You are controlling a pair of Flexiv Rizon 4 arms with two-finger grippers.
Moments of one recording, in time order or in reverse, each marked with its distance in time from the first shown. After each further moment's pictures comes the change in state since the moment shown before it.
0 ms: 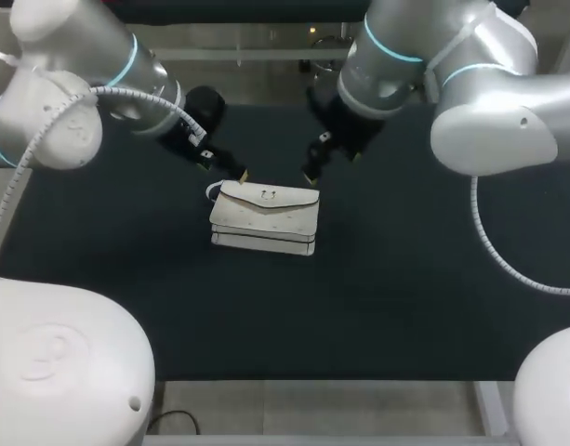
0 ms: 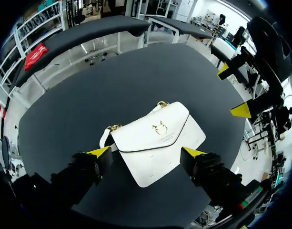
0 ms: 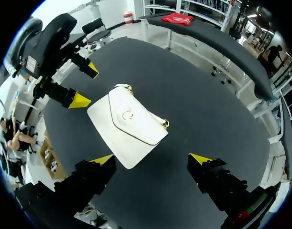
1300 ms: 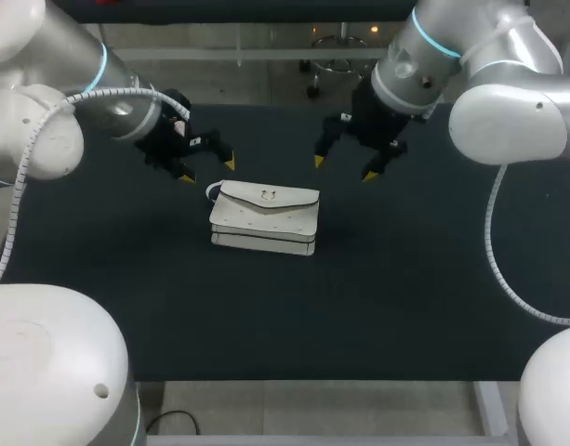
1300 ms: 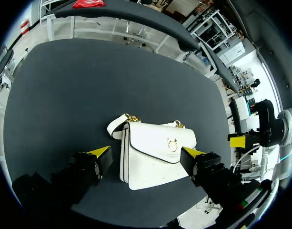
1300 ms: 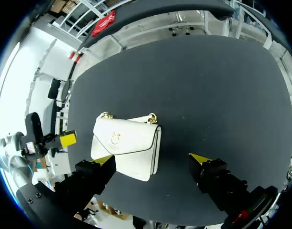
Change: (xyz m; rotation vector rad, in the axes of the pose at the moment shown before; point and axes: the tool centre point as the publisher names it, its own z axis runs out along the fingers) left arm -0.030 0.004 0.009 0.036 0.084 -0.596; right arm -0.022 -0.003 0.020 0.048 0.189 0.736
